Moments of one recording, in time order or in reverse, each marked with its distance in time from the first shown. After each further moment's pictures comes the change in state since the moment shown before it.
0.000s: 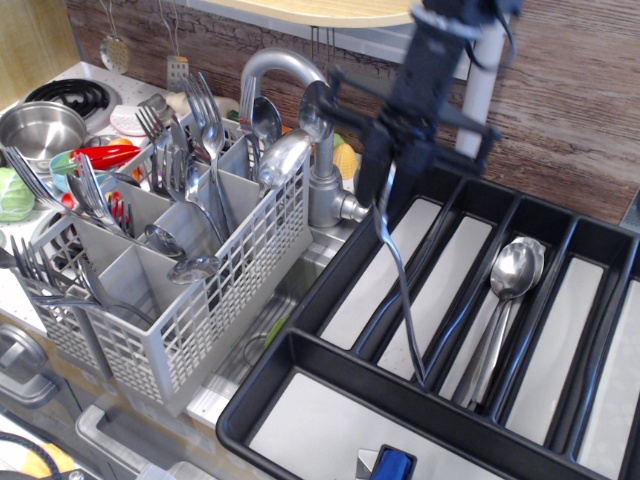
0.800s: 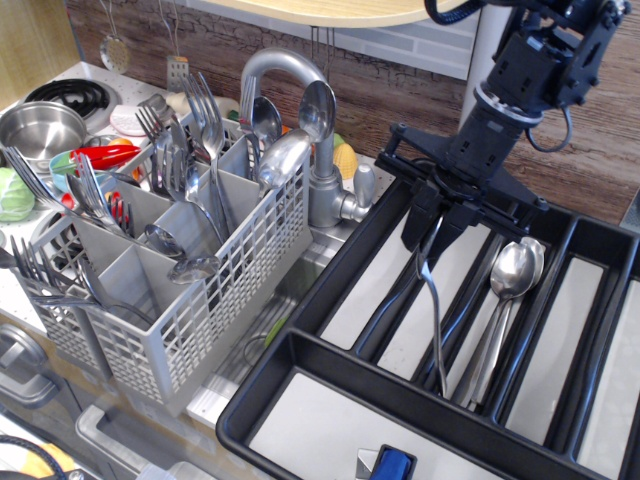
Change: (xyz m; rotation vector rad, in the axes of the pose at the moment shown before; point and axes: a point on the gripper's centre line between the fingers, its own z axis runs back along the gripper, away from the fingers) arm 0.017 -0.035 -0.017 0.060 -0.120 -0.082
